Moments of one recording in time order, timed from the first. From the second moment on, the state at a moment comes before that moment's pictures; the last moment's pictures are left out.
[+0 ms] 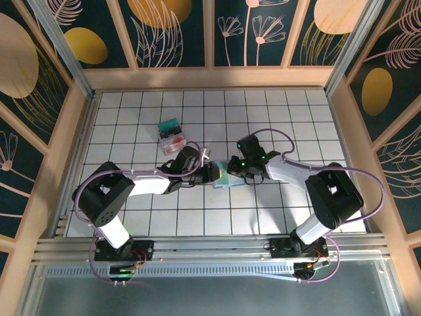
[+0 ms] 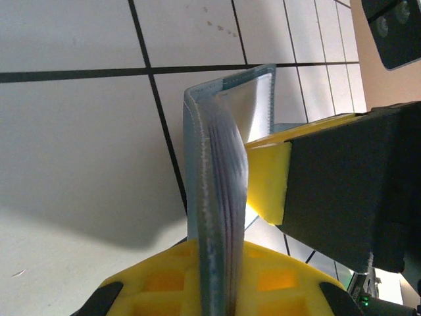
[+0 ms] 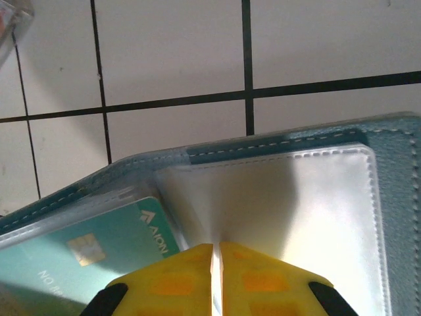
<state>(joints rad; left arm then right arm) -0.75 1.70 0.72 0.33 0.38 -0.85 0.60 1.58 0.82 -0.25 -0.23 0.74</state>
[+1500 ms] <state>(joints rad) -0.74 1.76 0.84 0.05 0.03 -0.70 0.60 1.64 0.77 -0.17 -0.23 0.78</state>
